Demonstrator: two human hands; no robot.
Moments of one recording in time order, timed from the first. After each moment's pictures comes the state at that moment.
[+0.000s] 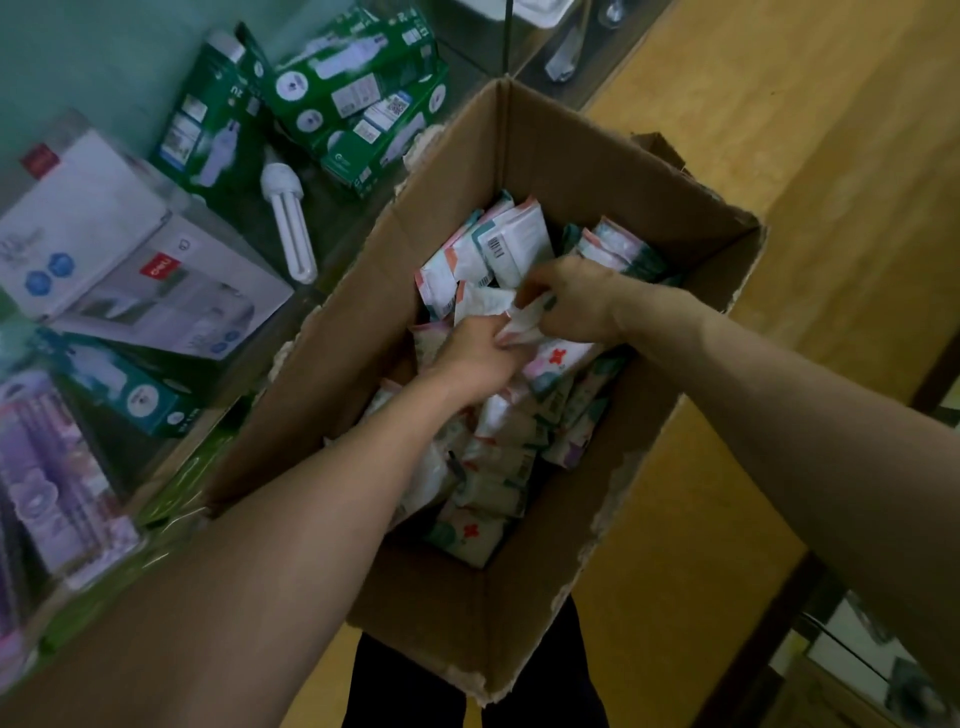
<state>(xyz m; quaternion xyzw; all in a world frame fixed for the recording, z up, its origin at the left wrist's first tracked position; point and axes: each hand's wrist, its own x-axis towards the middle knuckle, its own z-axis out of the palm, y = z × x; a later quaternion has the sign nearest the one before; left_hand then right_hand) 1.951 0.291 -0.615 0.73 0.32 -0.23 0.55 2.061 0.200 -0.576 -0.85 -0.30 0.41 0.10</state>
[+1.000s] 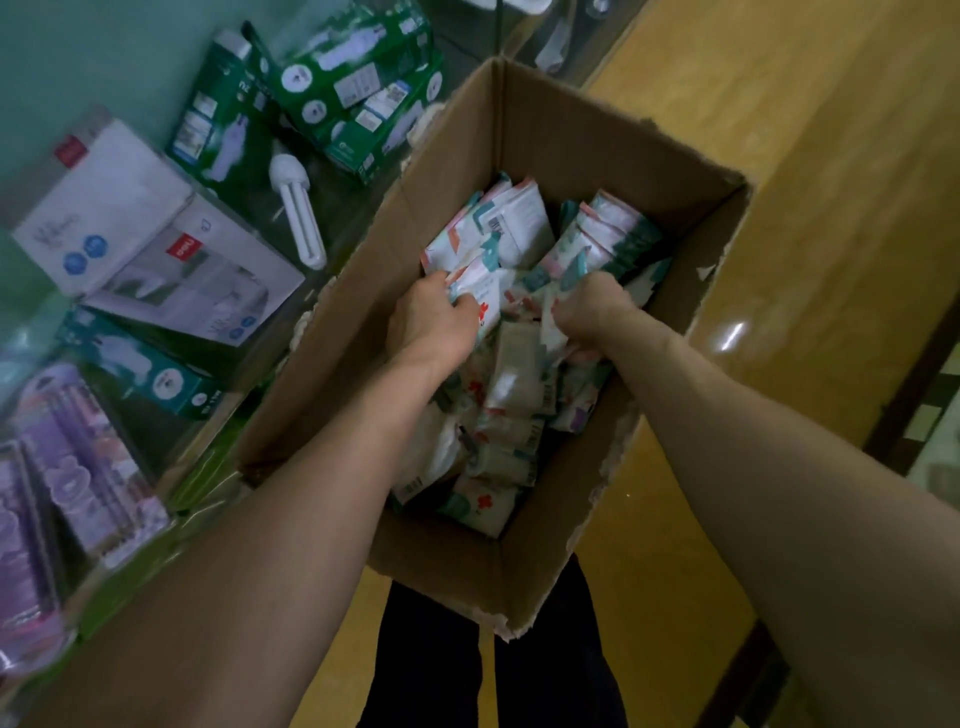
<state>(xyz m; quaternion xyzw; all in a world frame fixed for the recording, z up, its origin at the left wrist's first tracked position) 1.932 0.310 -0.583 0.81 0.42 -0.12 0.40 2.015 0.180 -0.592 -0.89 0.02 0.39 0.25</state>
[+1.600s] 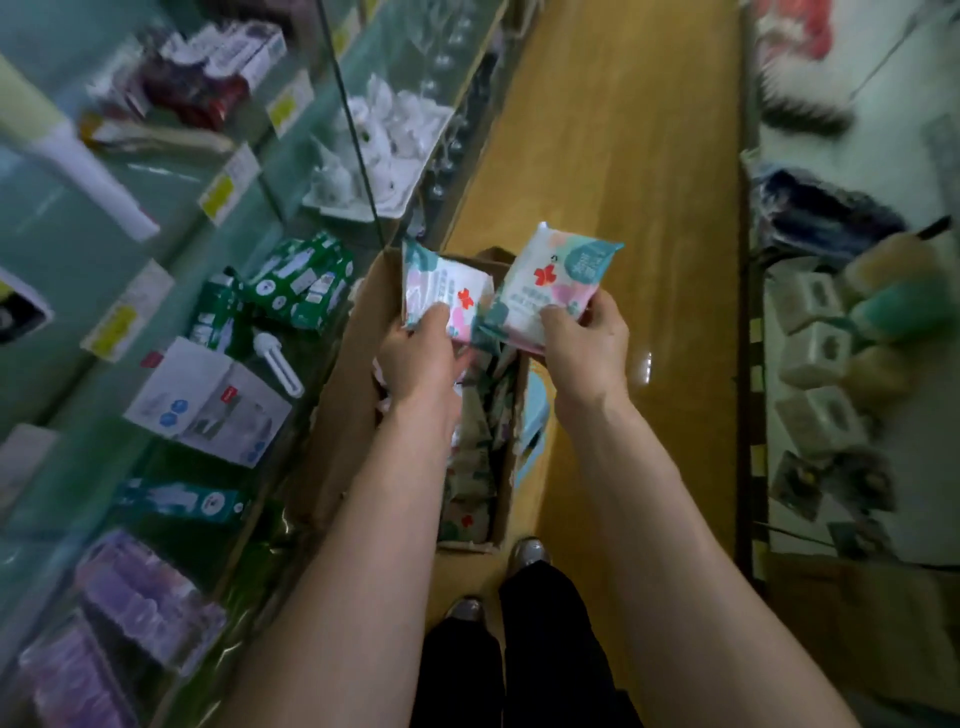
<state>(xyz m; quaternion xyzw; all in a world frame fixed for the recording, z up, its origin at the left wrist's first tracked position) 1.872 0.236 -0.375 0.48 0.40 0.02 0.78 1.875 0.128 -0.363 -0.65 0.23 0.04 0.73</state>
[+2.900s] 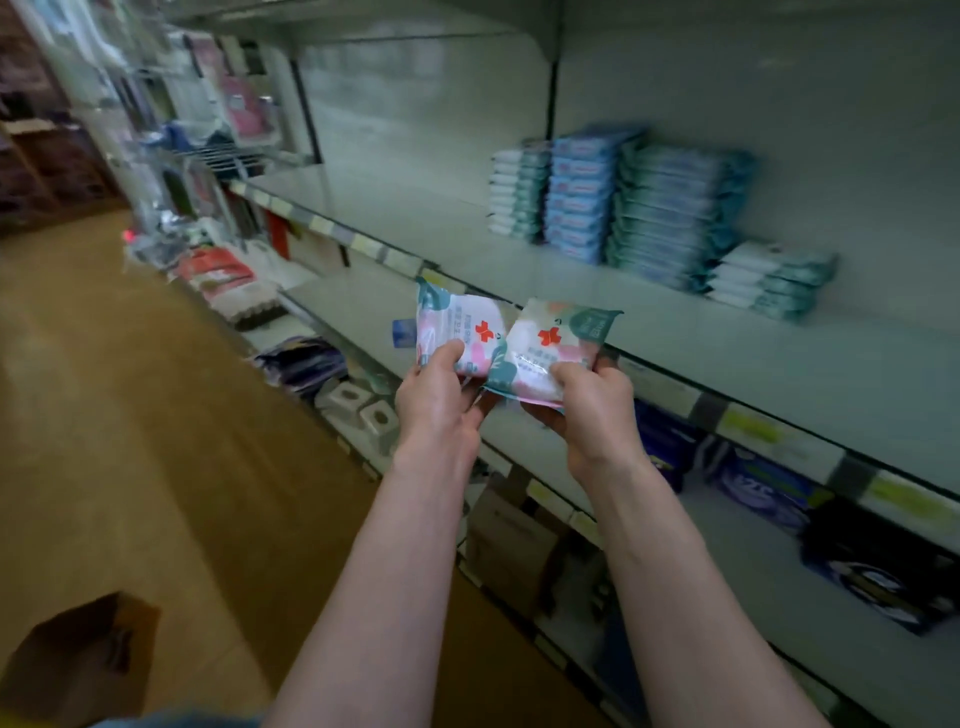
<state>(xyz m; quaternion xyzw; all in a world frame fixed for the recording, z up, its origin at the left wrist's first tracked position) 1.604 -0.292 -0.211 0.48 -0.01 -0.41 0.78 1.509 -0.339 -0.219 -0.43 0.42 -0.43 0.67</state>
